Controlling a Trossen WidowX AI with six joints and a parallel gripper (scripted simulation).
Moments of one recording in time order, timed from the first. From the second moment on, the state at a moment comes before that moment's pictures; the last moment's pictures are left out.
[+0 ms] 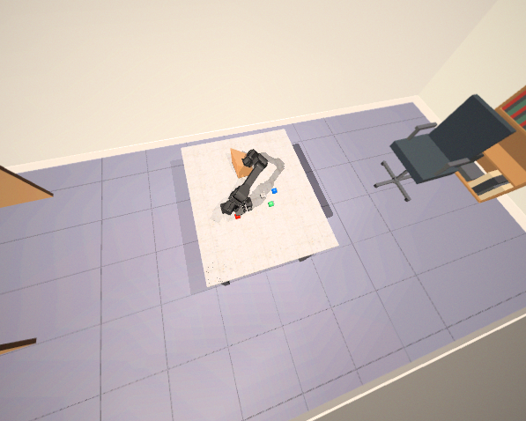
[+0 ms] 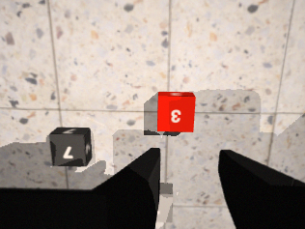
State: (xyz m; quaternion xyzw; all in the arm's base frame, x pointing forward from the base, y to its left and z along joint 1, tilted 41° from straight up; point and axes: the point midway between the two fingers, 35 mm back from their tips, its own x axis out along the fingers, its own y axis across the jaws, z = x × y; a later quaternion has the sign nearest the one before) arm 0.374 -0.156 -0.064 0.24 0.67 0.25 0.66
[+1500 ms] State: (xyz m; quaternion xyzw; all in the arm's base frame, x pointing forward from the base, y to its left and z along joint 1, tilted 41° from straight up) arm 0.242 0.057 0.023 0.24 0.67 0.25 0.65
